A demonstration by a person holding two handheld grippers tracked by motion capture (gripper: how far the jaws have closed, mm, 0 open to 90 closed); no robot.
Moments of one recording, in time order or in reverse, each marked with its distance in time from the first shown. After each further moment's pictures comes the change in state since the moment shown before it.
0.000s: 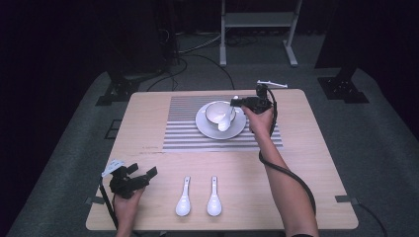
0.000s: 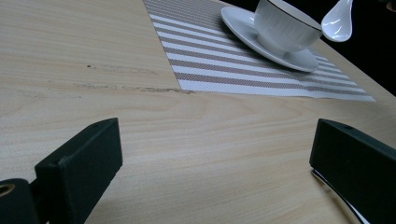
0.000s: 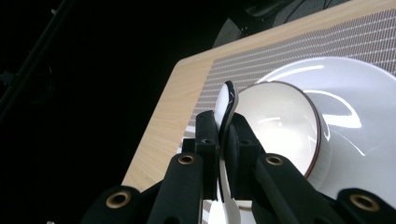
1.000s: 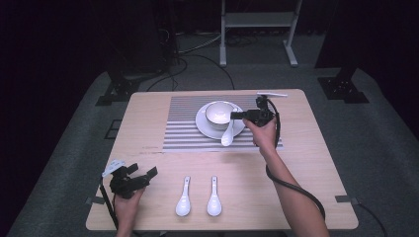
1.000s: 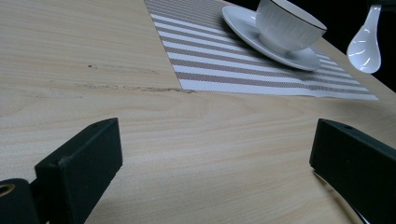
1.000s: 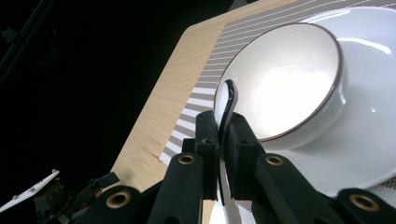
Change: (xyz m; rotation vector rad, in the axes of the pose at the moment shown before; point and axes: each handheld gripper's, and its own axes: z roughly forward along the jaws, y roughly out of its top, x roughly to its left) left arm -0.001 0.000 0.001 0.000 0.009 0.004; right arm 0.004 -0.036 -0.015 0.084 0.020 -0.069
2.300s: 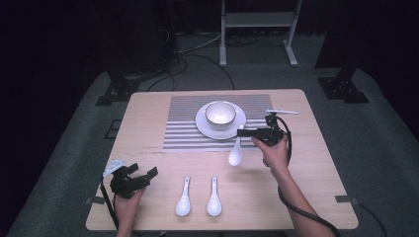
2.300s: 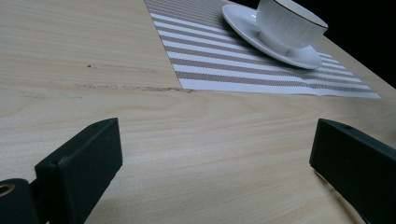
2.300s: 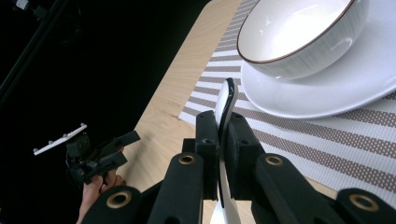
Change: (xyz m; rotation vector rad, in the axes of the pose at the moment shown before) left arm -0.001 0.000 0.001 0.007 0.005 0.007; right arm 0.005 -0.055 -0.037 0.026 0.069 -0.020
